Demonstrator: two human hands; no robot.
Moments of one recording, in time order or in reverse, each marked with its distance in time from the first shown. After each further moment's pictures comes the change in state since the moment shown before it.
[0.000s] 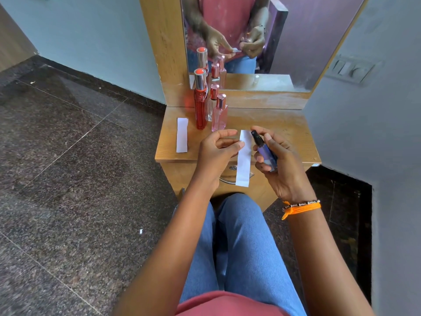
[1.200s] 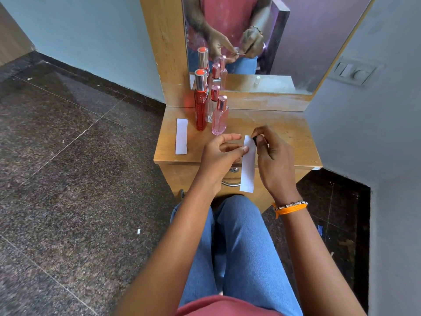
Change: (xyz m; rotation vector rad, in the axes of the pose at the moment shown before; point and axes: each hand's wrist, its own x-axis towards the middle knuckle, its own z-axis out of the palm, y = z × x) left_hand 0.003 -0.004 0.004 -0.029 -0.039 -0.065; right_hand 0.011 0.012 0.005 -1.060 0.198 -0.540
